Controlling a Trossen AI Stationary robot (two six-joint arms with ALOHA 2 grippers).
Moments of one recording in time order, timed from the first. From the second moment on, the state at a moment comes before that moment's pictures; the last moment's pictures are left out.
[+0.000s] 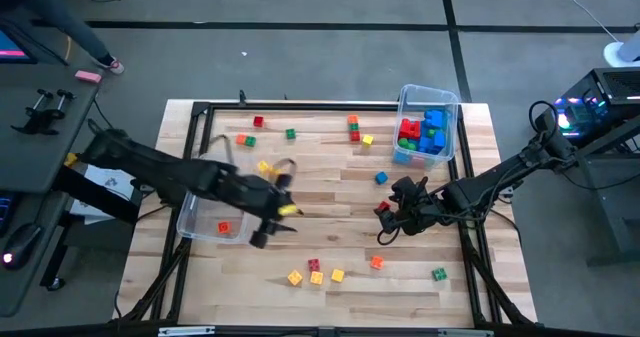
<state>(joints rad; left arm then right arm) -0.29 1.31 1.11 -0.43 -0.03 0.12 0.44 1.22 0.82 -0.63 0.54 1.23</state>
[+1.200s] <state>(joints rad) -0.63 1.69 1.15 -0.38 -0.11 0.12 0.48 1.22 0.82 0.03 0.46 1.17</state>
